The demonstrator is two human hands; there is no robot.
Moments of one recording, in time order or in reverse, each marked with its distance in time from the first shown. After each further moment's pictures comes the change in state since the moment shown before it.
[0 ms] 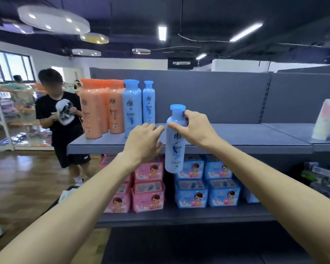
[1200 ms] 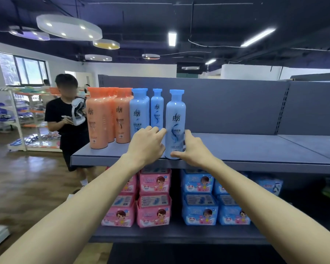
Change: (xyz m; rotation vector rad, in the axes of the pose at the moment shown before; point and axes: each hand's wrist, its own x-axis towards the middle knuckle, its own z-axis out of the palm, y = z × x) left_hand 0.032 -0.030 0.022 -0.016 -0.098 -0.072; right_hand 0.024 0.027 0.056 0.050 -0.281 0.123
